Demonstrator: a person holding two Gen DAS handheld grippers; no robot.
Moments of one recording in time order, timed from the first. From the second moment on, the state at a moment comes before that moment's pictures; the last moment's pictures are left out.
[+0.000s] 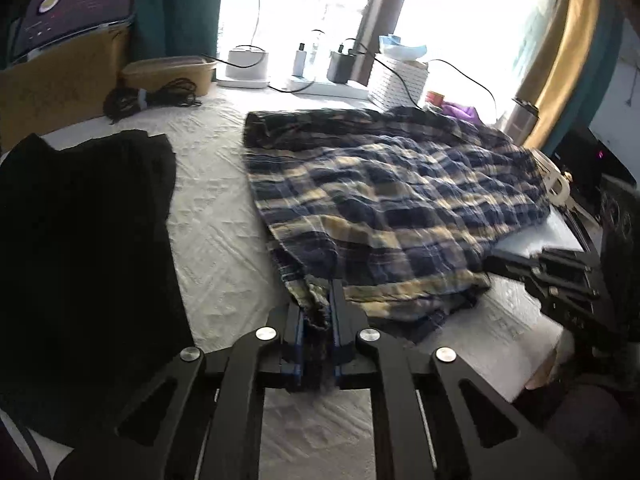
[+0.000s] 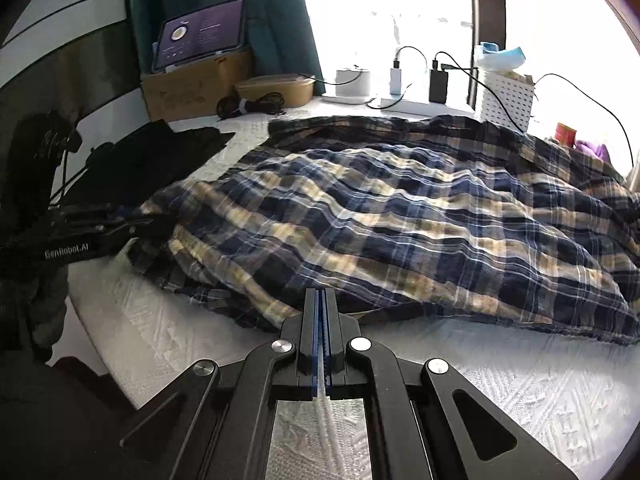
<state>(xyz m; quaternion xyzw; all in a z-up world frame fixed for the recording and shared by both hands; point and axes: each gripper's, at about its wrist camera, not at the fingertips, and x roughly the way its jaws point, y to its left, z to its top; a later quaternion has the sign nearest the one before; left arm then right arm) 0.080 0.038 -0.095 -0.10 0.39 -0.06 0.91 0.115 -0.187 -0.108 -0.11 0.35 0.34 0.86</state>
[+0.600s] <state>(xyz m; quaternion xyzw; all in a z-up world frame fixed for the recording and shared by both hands) 0.058 0.039 -0.099 -0.11 0.42 -0.07 0.90 0.117 -0.170 -0.121 -0.12 0.37 0.39 0.84</state>
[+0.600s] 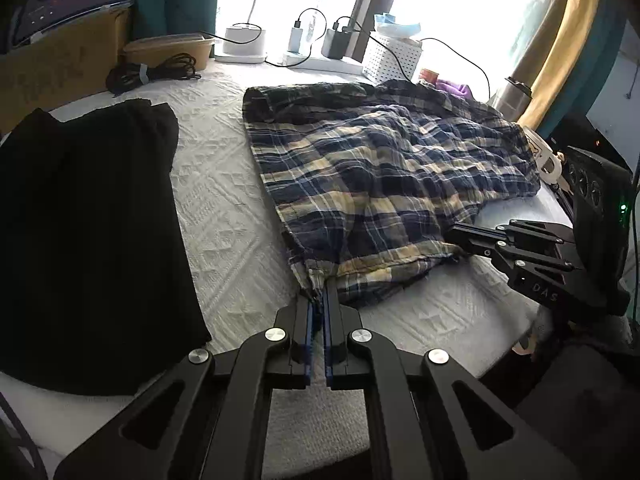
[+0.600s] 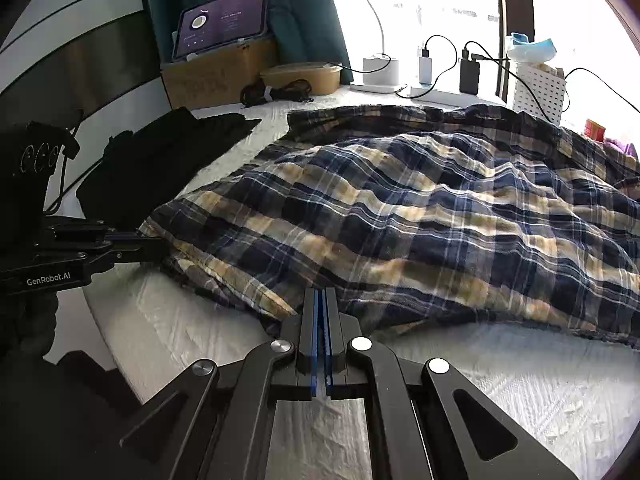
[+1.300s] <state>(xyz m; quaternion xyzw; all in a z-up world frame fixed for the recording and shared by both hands) 0.144 0.066 -0.040 0.03 0.35 -0.06 0.93 0.155 -0.213 -0.077 -0.09 0.30 0.32 0.89</state>
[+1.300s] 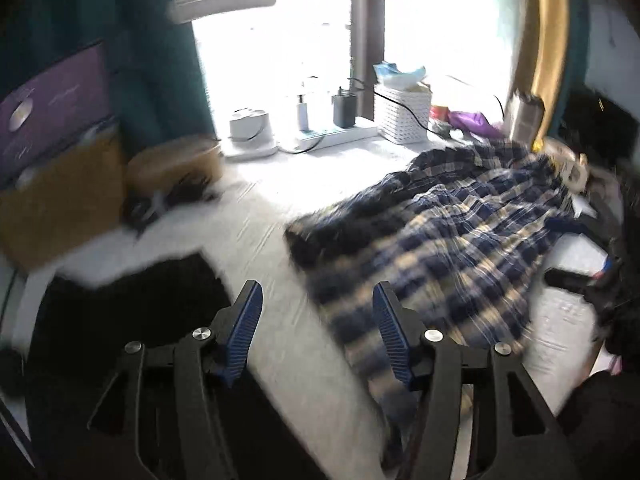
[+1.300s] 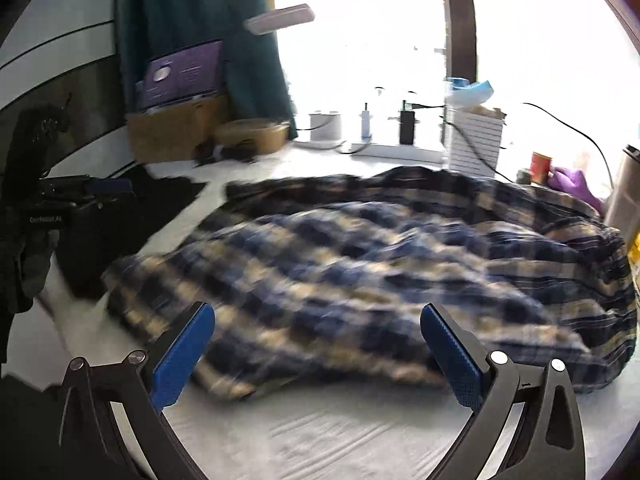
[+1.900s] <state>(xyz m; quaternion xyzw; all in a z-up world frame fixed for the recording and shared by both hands) 0.285 0.058 -0.098 0.12 0.42 0.00 0.90 0.228 -0.261 -0.072 -0.04 0.31 0.27 0.91</state>
